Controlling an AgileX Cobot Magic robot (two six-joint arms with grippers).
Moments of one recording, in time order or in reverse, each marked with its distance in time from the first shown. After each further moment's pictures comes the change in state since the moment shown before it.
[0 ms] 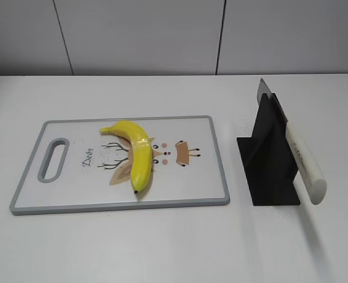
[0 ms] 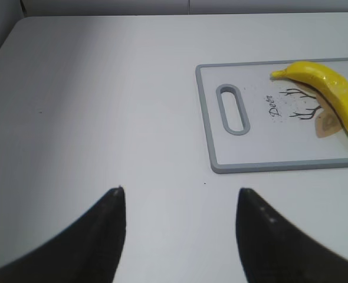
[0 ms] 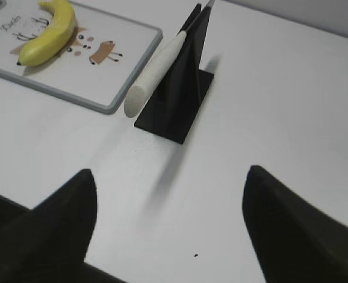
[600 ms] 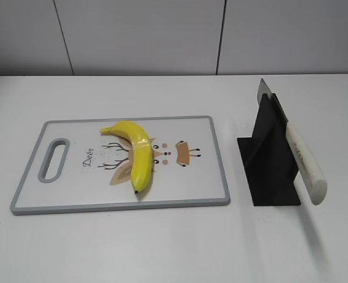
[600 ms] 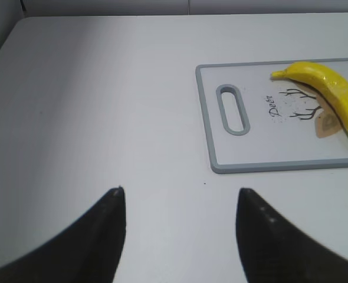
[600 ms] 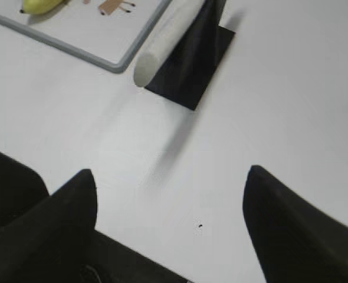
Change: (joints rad) left arm 0.000 0.000 0.000 0.000 0.000 0.000; right arm 0.007 0.212 -0.031 0.033 0.020 -0.063
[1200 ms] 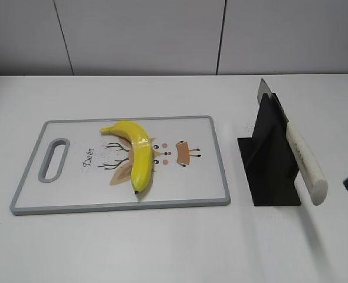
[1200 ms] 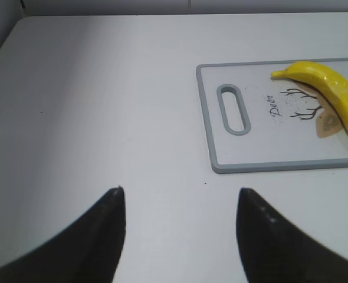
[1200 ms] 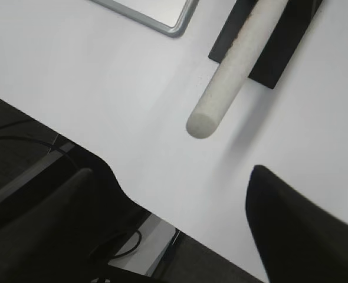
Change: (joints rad) left arm 0.000 0.000 0.000 0.000 0.000 0.000; right arm 0.000 0.775 -0.320 0.166 0.026 -0.024
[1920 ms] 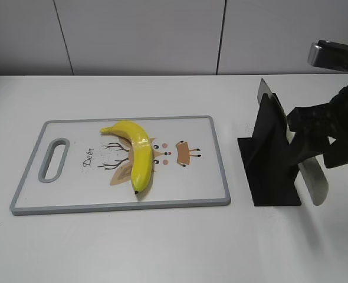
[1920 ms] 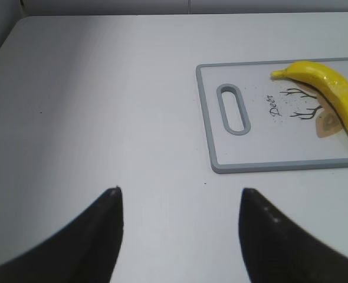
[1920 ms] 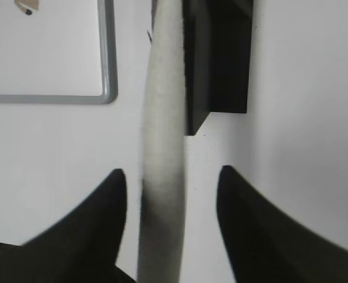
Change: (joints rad) left arm 0.000 0.000 0.000 0.000 0.000 0.000; right arm 0.000 0.397 -0.046 -0.080 -0.248 0.437
